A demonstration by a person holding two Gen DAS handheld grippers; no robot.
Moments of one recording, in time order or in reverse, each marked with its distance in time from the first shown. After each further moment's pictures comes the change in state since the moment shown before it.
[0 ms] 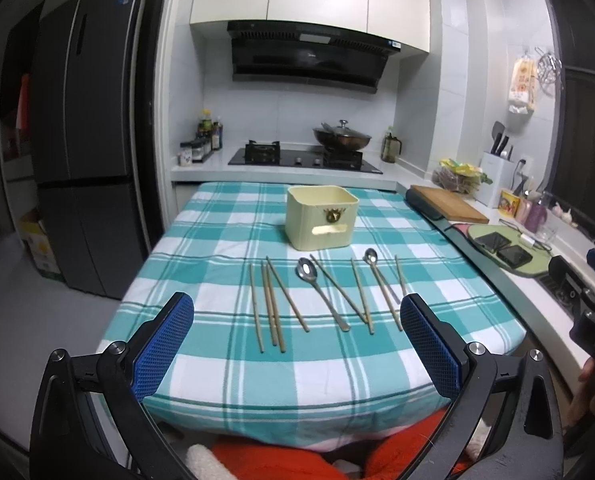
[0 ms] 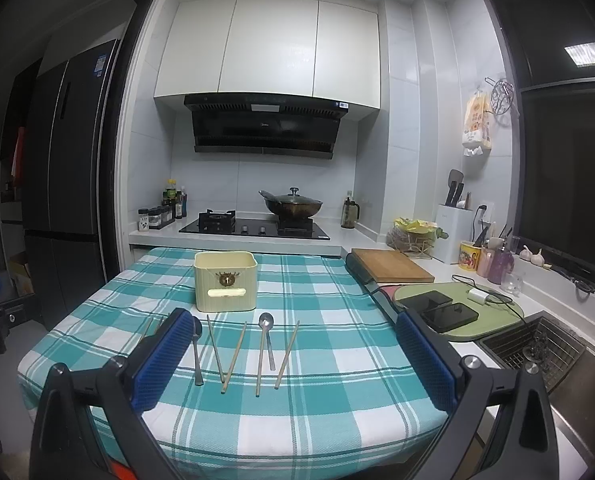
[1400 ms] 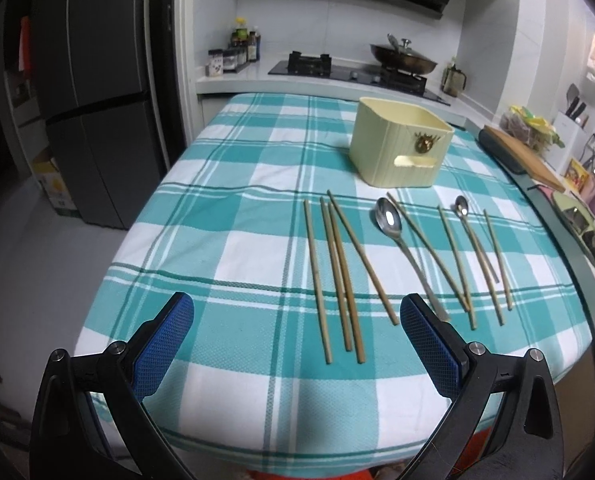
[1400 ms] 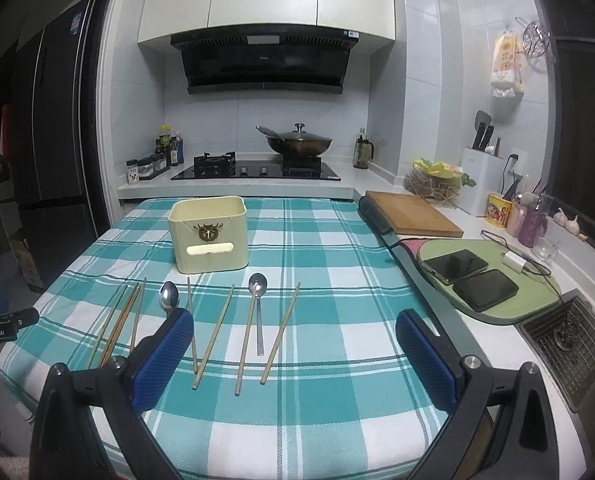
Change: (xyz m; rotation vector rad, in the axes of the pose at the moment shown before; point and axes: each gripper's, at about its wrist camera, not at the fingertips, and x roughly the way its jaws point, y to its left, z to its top) left arm 0.190 0.072 -0.014 -0.075 0.308 0.135; right arm 0.163 -0.025 -0.006 0.023 0.255 0.077
